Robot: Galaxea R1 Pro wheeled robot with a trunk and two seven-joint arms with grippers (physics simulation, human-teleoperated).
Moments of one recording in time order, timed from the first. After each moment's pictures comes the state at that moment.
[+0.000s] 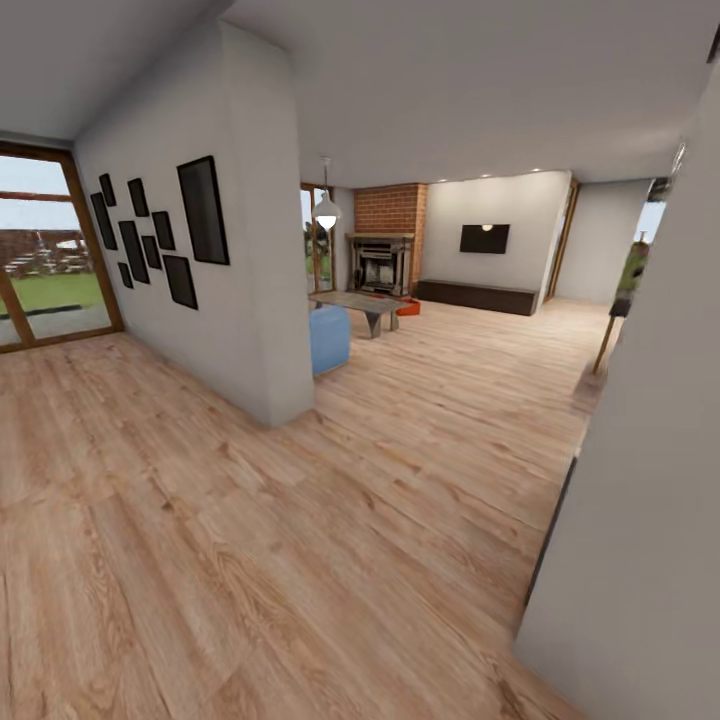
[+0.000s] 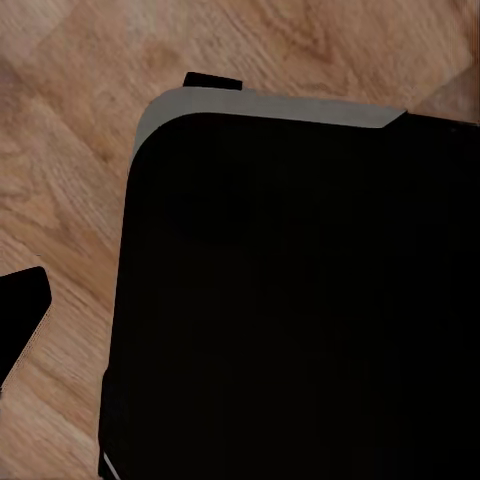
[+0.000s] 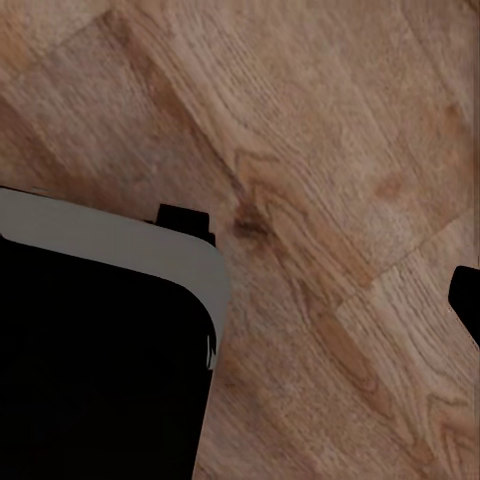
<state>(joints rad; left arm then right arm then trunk) 0.00 -0.01 0.02 -0.09 0.14 -0.06 0.00 -0.11 -0.03 0.45 0.02 -0.20 -0.21 -0.10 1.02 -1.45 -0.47</state>
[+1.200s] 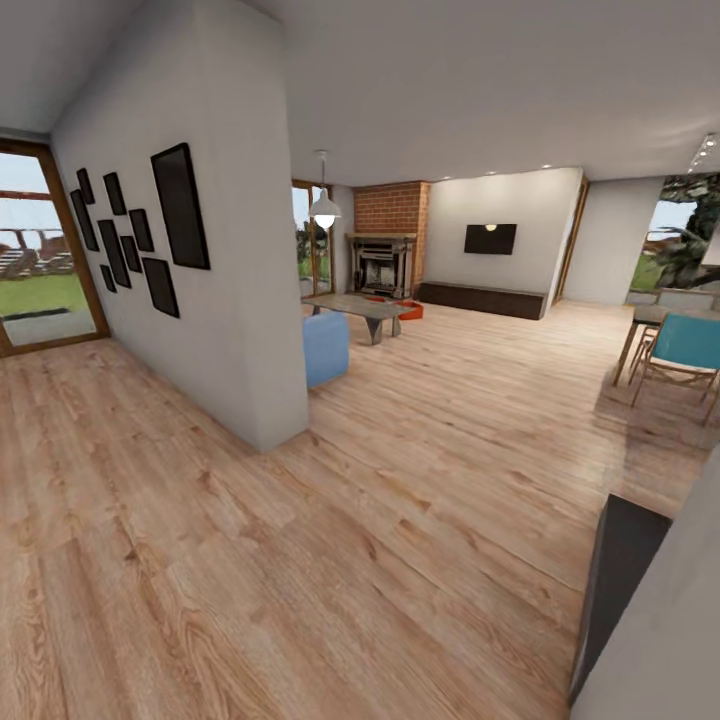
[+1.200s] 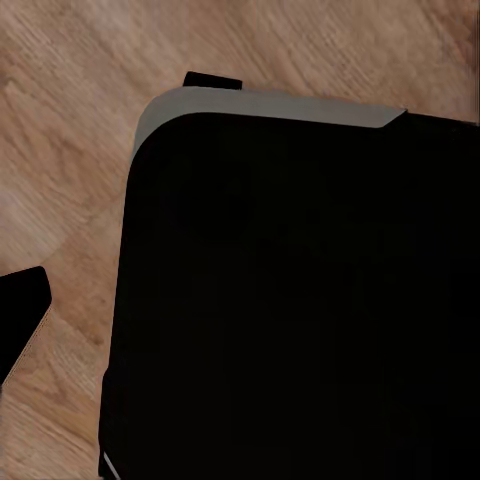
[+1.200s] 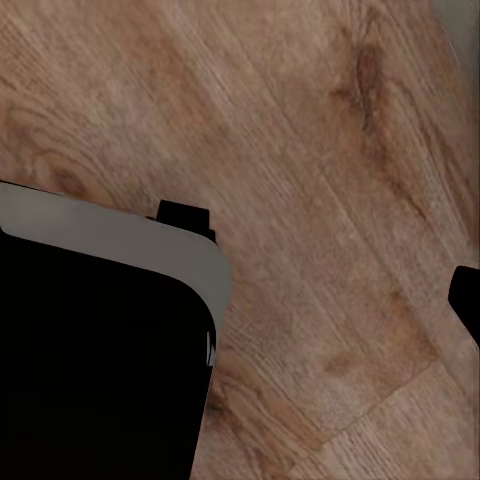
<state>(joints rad) 0.00 -0.01 0.02 -0.09 0.14 -0.06 0.00 -0.11 -0.03 0.45 0.02 -0.19 -0.20 -0.10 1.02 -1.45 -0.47</state>
